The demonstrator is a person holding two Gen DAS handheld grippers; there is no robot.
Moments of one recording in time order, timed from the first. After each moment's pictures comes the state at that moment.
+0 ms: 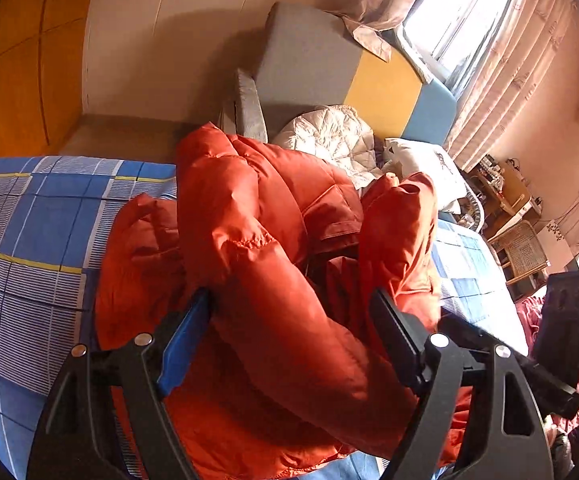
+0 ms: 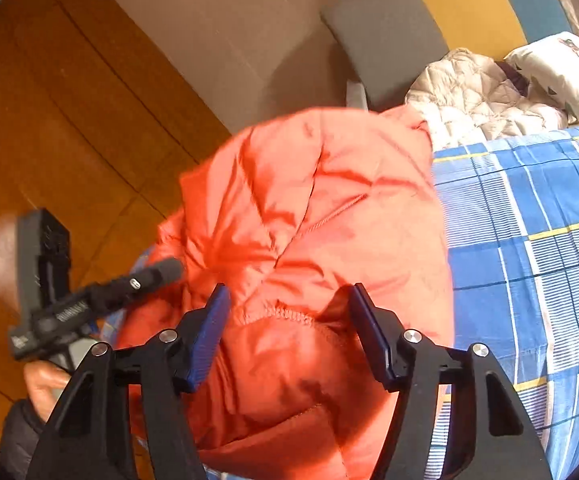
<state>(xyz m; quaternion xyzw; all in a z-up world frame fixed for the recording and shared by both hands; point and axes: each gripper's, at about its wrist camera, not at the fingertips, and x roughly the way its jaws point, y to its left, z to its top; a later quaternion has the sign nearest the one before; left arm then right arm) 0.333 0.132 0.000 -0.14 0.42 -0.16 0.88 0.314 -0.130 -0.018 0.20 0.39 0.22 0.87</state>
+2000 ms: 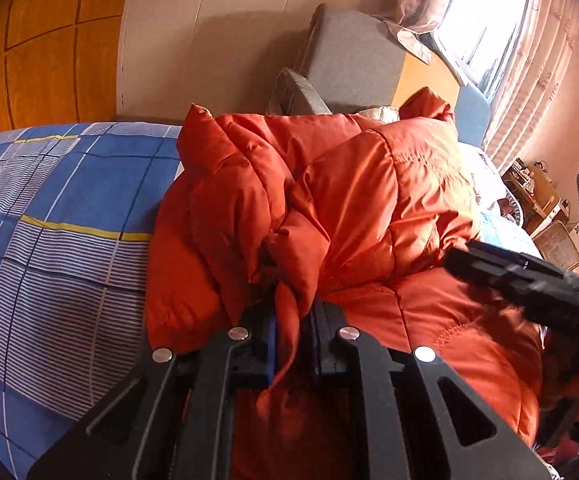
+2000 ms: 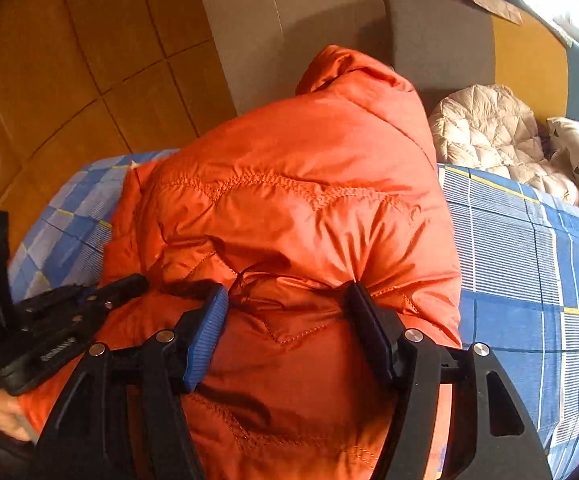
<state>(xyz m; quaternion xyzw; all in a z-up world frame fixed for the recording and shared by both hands) 0.332 0.212 -0.102 -0.12 0.41 -0.11 0.90 0.374 -0.032 -0.054 0.03 0.43 0.19 0.88</state>
